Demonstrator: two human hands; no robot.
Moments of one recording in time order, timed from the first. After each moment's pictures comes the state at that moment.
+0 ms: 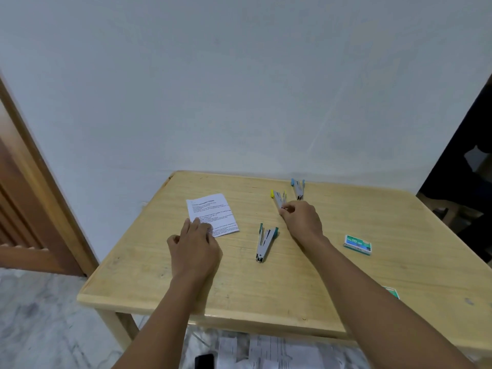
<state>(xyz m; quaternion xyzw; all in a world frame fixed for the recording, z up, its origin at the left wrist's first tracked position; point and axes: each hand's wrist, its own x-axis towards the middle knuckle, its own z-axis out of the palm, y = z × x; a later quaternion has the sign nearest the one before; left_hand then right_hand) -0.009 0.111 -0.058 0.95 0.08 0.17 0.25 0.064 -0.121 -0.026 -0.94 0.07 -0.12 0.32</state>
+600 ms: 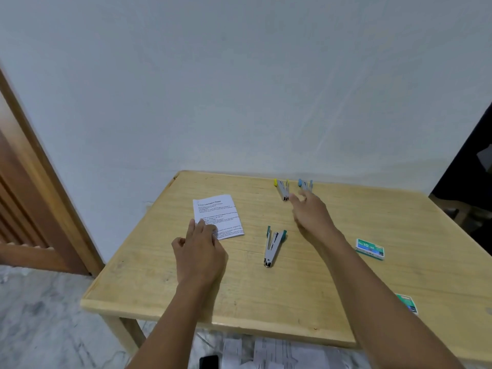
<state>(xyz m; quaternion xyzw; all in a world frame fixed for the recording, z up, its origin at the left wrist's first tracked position) -0.006 0.112 -0.060 0.95 0.09 0.17 0.24 0.066 -0.117 0.000 -0.91 0.09 -0.06 0.39</state>
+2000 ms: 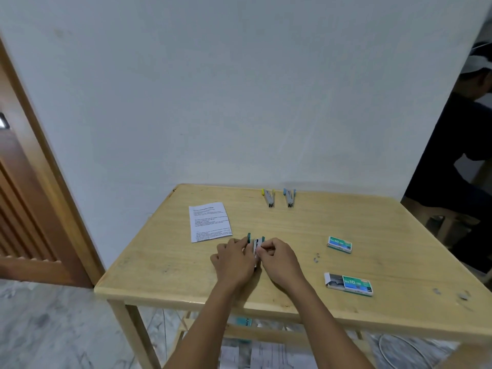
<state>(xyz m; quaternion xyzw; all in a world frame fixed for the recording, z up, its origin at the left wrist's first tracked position) -0.045 0.025 -0.040 0.93 0.06 0.06 0.35 -0.042 -0.093 -0.041 -0.89 0.03 -0.04 0.46</state>
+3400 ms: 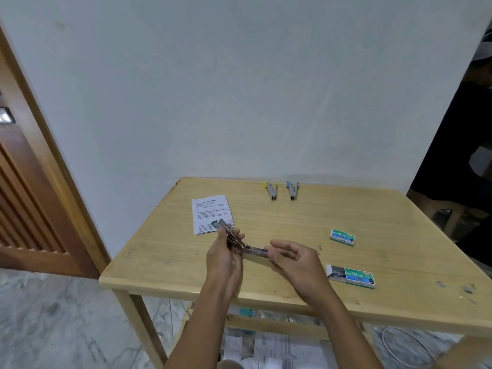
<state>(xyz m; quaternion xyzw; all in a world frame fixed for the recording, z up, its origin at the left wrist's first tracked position) -0.058 0.032 -0.029 0.33 0.18 0.06 0.93 -0.090 -0.121 -0.031 -0.69 0.00 0.01 0.73</state>
